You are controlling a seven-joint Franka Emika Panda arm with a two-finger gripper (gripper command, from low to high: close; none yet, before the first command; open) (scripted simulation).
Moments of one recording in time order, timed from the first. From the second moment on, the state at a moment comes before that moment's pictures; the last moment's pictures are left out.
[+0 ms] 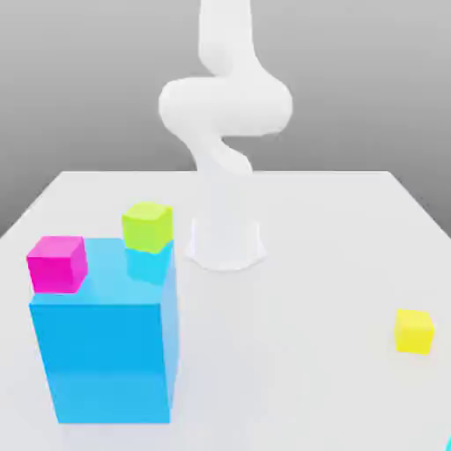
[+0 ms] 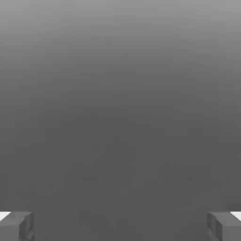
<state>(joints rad) 0.04 -0.71 0.00 -2.28 0.00 2.32 0.74</state>
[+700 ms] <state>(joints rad) 0.28 0.06 0.06 -2.10 0.02 2.44 0.27</state>
